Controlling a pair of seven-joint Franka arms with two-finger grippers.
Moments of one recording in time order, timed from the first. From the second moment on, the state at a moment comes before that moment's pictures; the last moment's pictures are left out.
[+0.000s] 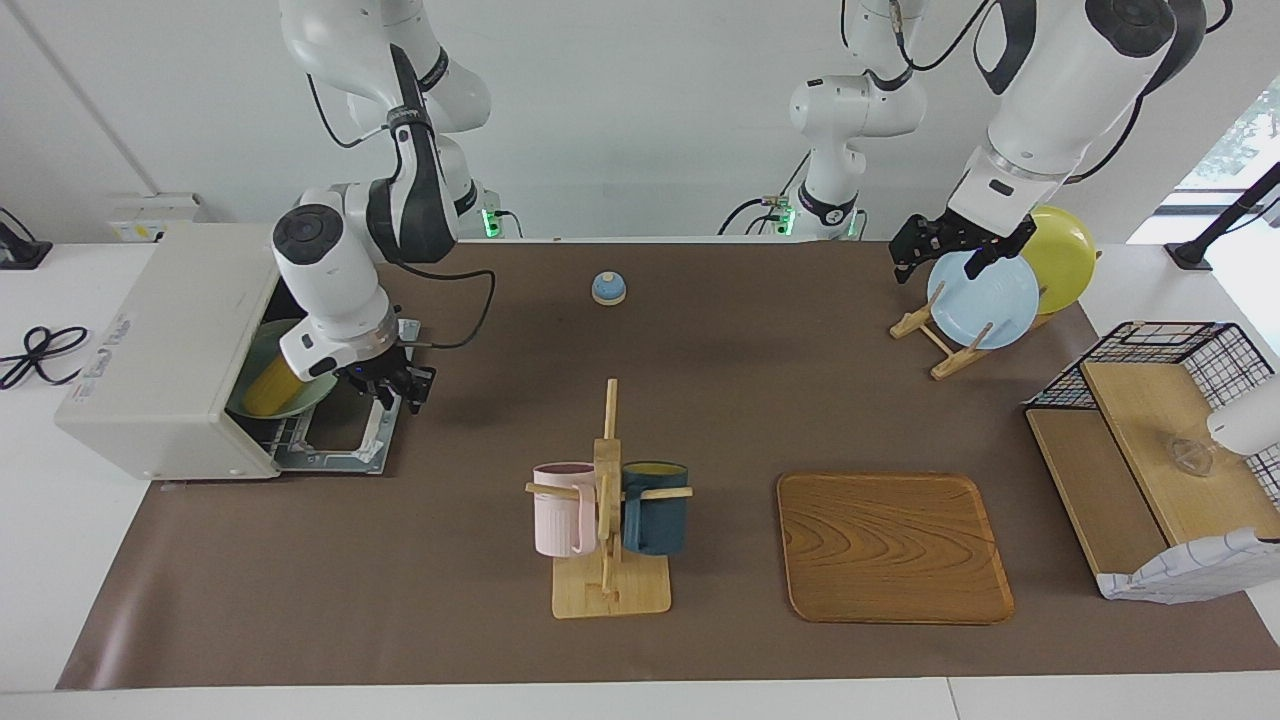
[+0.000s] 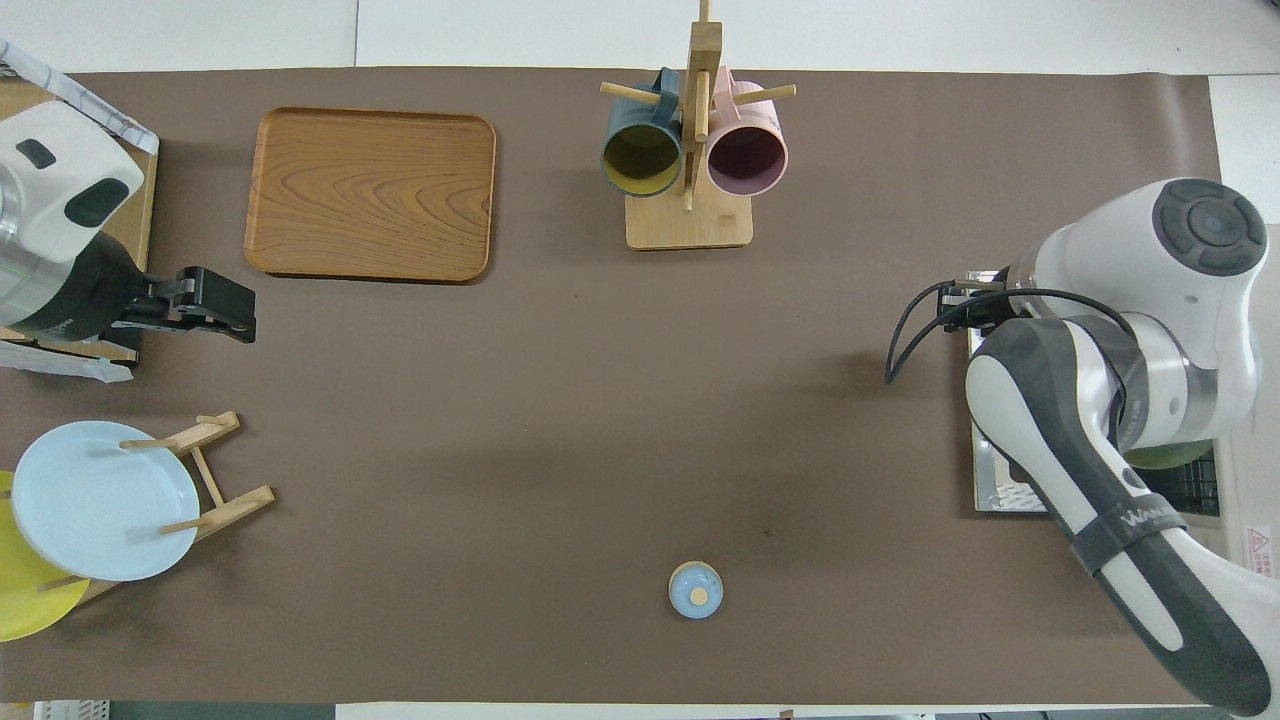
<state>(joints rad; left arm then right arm) -0.08 0.01 -0.11 -1.59 -0.02 1.50 -0.18 0.03 0.08 -0.02 -2.00 -0.09 1.97 0.25</state>
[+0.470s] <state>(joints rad) -0.08 0.01 -0.11 -1.59 -0.02 1.50 -0.18 -0.05 0.07 -0.02 -2.10 -0.11 2.02 0.24</state>
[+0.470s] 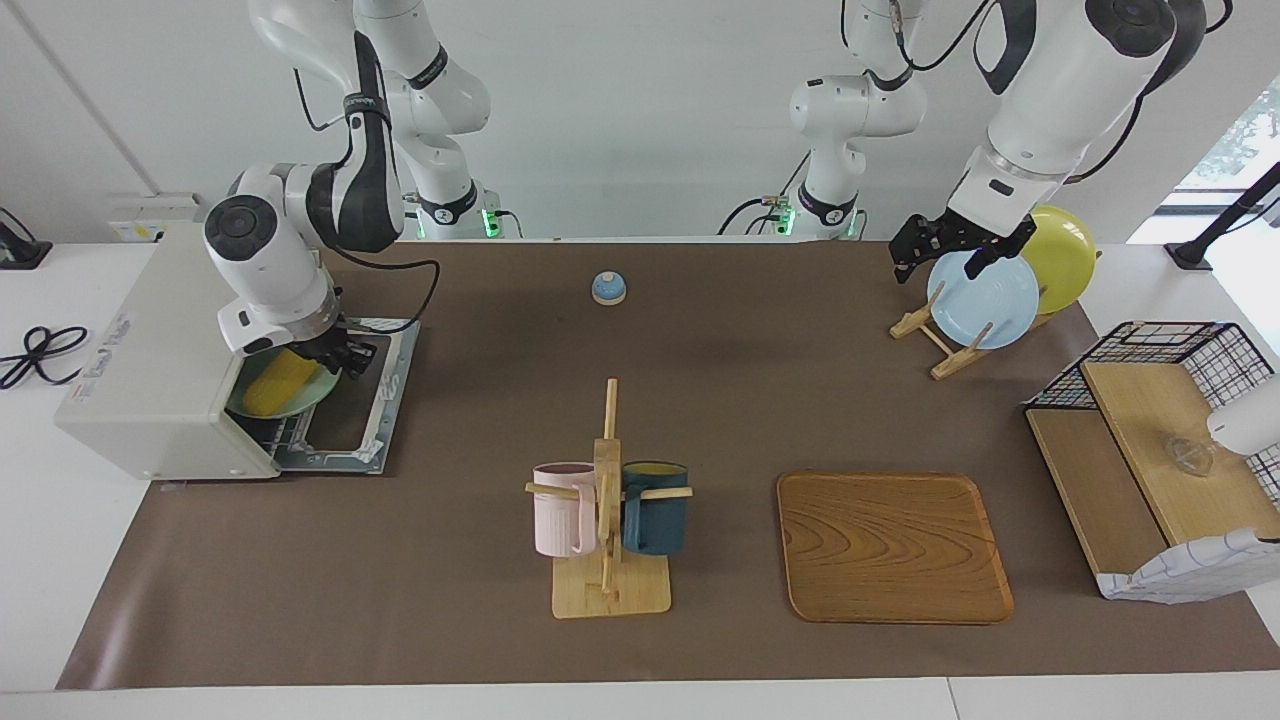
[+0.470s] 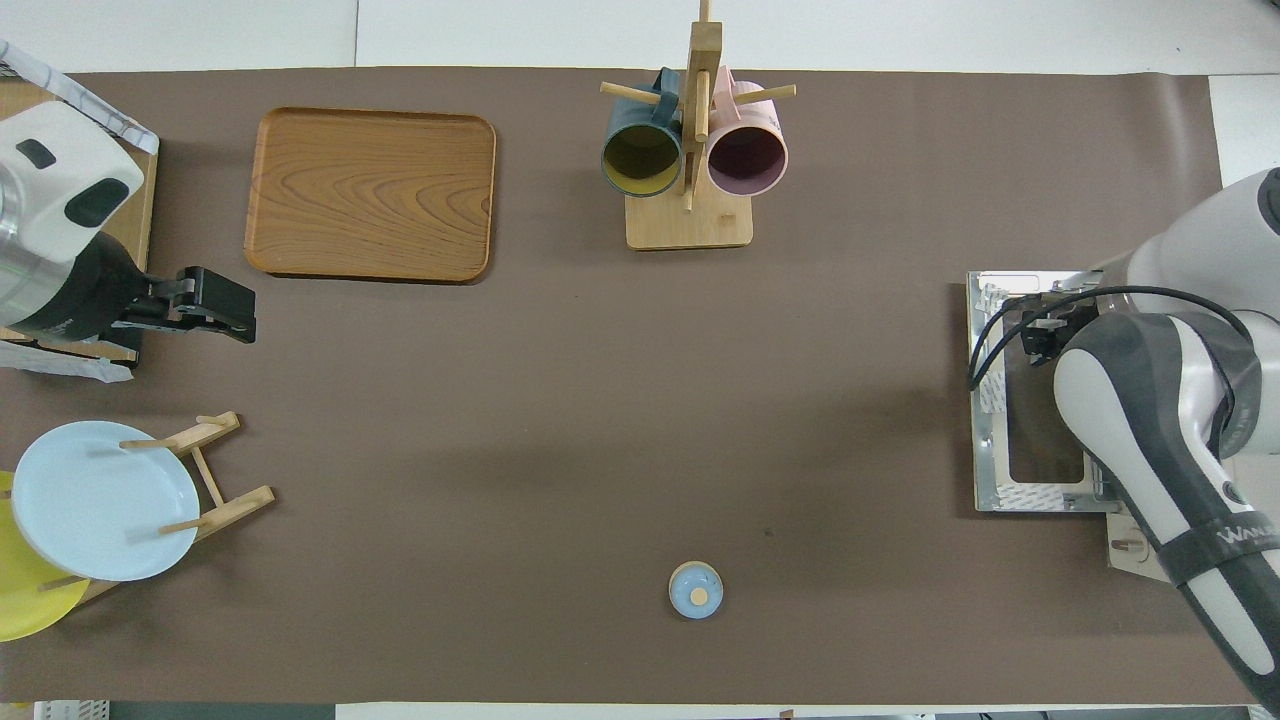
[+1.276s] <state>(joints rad) -0.08 0.01 -0.11 -1.59 -0.02 1.50 -0.18 -0.08 0.04 -0.02 -2.14 -0.12 2.02 0.17</state>
